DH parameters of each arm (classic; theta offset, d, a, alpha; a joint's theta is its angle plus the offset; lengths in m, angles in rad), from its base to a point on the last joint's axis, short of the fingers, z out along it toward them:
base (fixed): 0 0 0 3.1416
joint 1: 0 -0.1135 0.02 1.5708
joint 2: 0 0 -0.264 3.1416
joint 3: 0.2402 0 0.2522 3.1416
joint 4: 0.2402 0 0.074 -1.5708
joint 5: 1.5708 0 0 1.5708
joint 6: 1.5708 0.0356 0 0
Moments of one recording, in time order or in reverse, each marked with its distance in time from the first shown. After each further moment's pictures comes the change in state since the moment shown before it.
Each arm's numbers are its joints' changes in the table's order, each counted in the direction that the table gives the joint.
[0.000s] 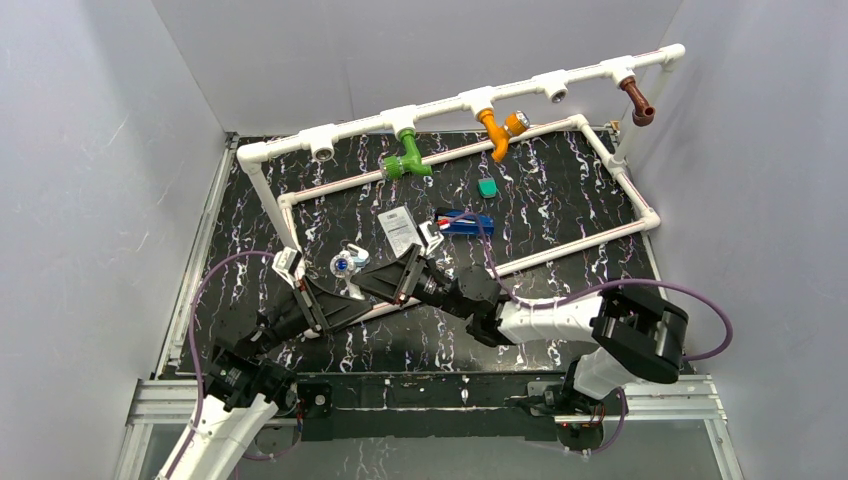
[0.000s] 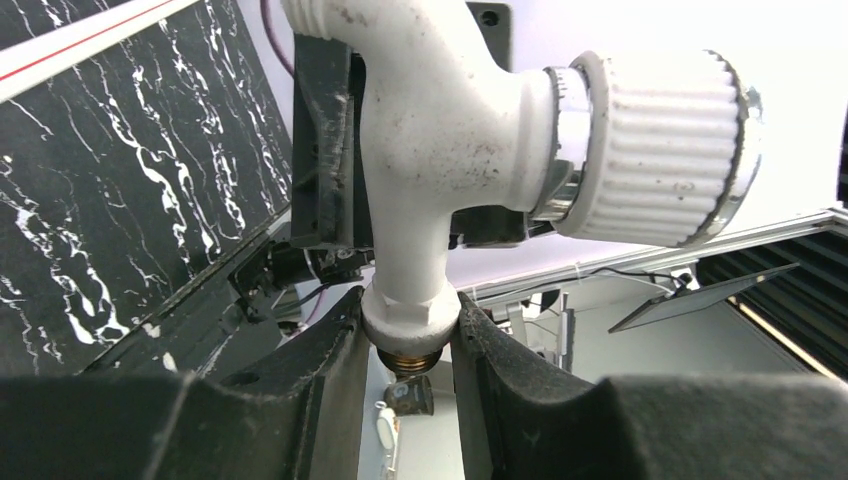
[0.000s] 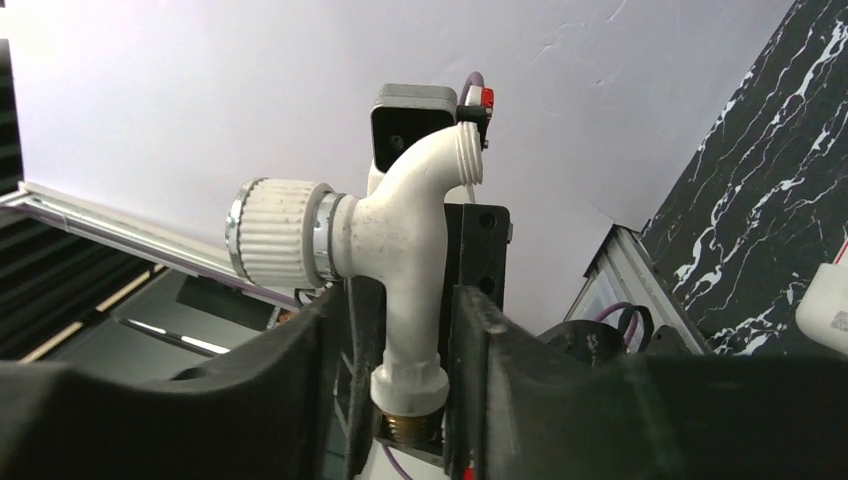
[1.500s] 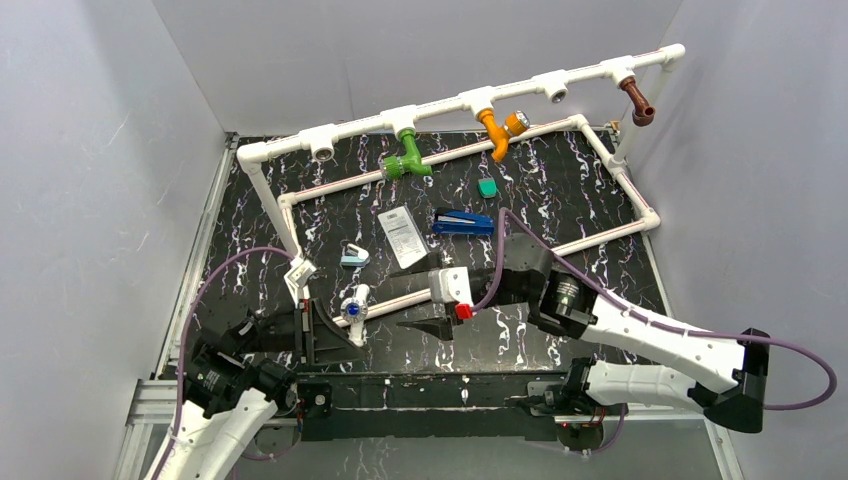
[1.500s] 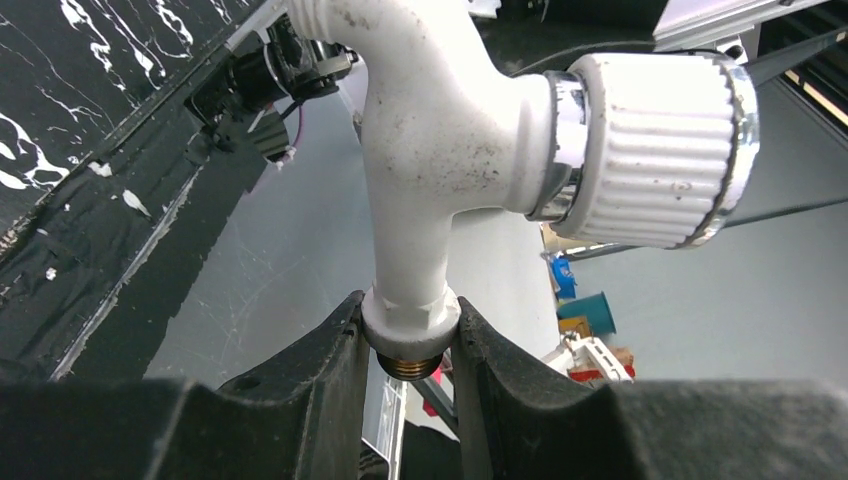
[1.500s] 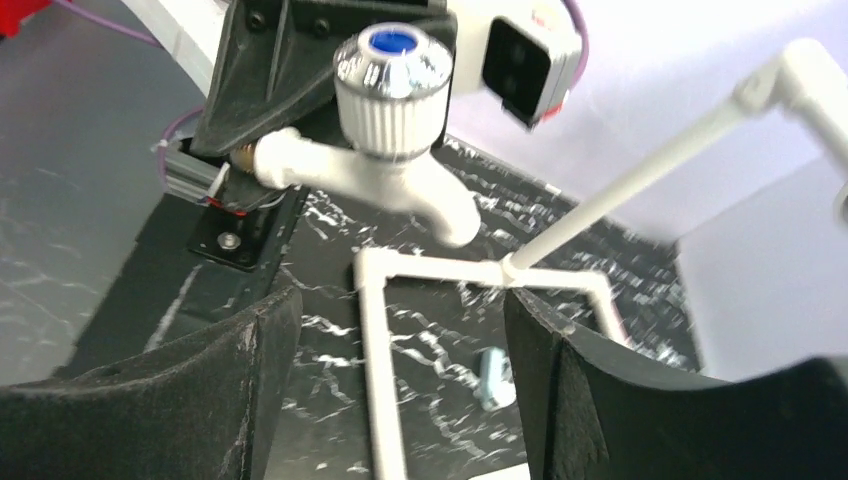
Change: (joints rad) left arm 0.000 0.061 0.223 0.340 0.408 0.244; right arm 0.023 -0.515 0.249 1.110 -0.471 -1.814
